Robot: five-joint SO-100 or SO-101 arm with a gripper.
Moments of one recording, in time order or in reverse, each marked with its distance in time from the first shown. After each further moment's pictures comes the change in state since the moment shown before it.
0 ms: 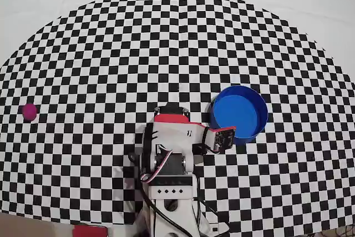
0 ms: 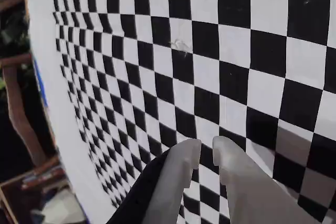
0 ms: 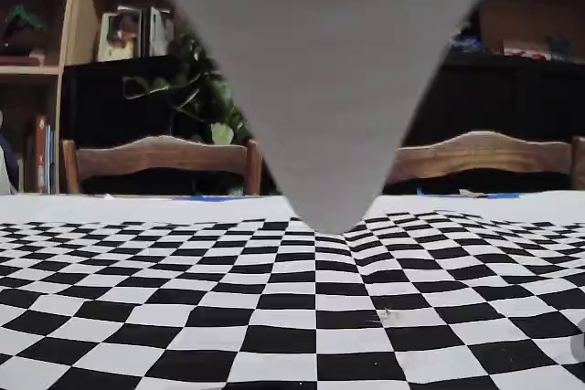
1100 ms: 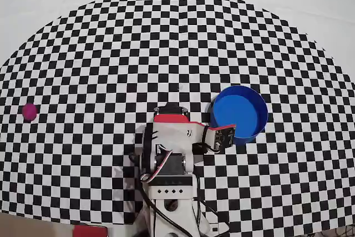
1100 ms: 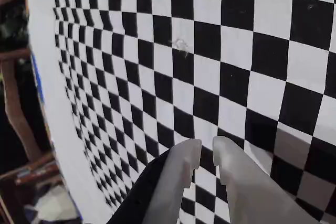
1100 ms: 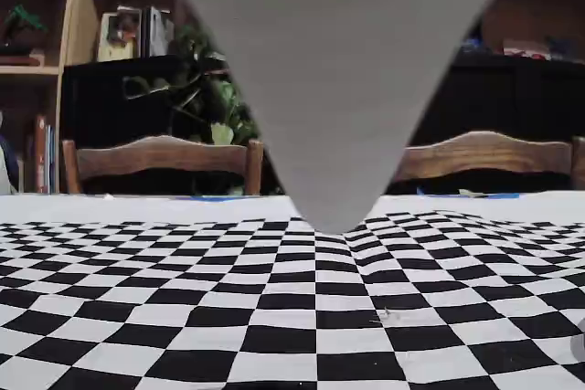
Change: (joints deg) arm 0.0 0.0 0.0 0.0 -2.0
